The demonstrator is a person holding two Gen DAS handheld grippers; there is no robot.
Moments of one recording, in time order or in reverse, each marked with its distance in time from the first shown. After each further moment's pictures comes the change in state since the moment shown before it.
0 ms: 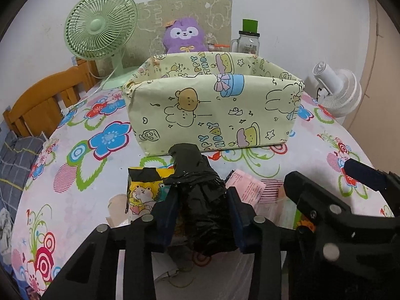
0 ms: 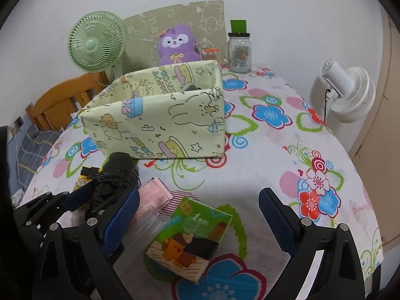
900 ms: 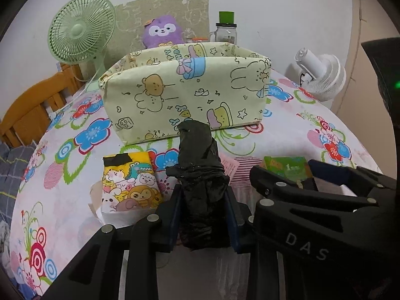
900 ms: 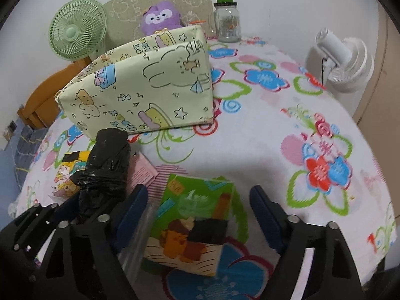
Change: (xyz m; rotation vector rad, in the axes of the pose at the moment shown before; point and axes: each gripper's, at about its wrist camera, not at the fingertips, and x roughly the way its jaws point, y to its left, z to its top) left arm -0.004 -0.024 -0.018 0.088 0.025 -0.050; right arm 0.027 -0.013 -0.016 0.086 0.133 -0.006
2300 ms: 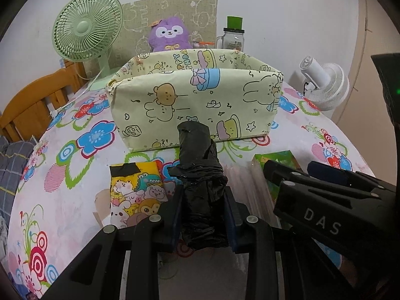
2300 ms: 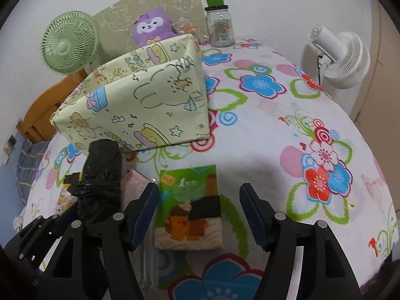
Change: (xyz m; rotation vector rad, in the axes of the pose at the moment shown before) left arm 0.000 0.014 0.011 -0.048 -0.013 -0.015; right arm 0.001 -0.003 0.015 0.058 -0.023 0.002
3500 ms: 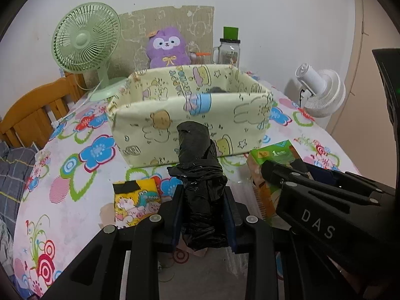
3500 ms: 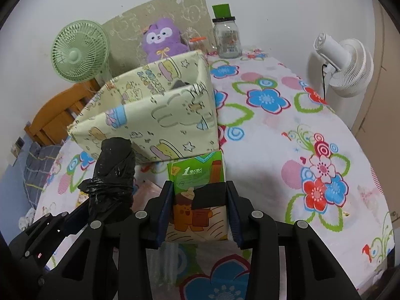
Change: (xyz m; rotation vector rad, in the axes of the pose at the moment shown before) left arm -0.018 -0.007 0.018 0.005 -0.033 -0.004; right arm -0.021 0.005 0.011 -0.010 -0.037 0.046
